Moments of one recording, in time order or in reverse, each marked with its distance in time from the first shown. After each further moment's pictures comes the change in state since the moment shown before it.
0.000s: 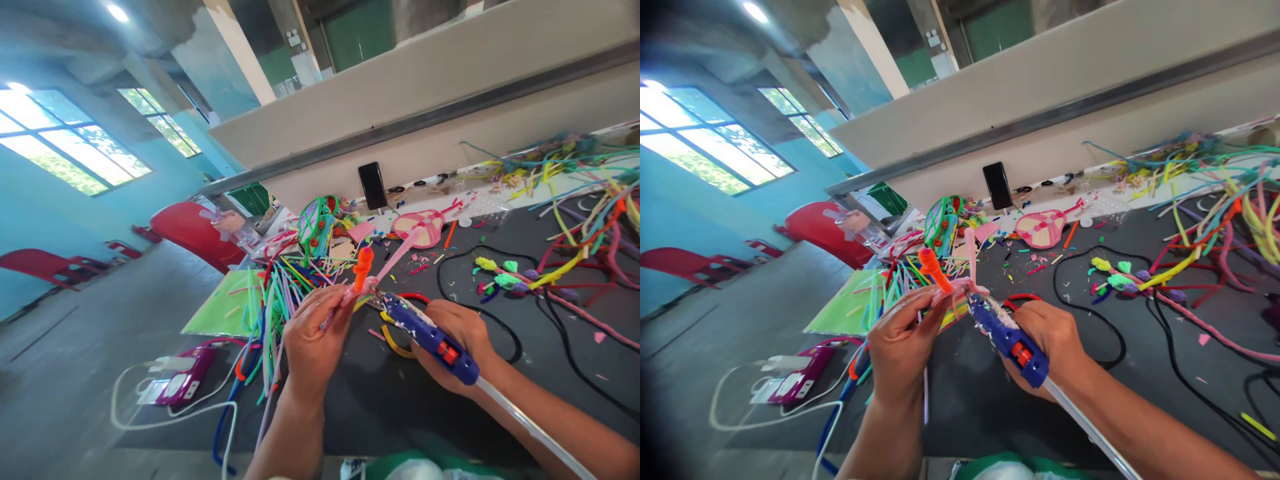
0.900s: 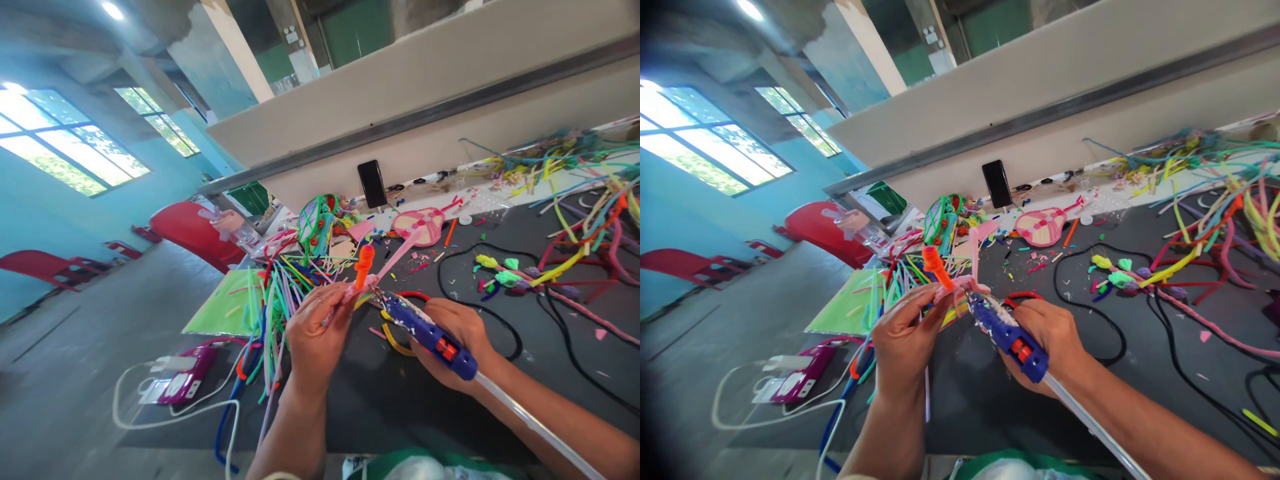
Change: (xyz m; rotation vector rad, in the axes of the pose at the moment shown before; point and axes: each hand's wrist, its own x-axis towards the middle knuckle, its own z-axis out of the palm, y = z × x) left_hand 0.001 -0.002 0.004 0.037 0.032 0.019; right_hand -0.002 0.003 0.003 0.013 -0.035 0.036
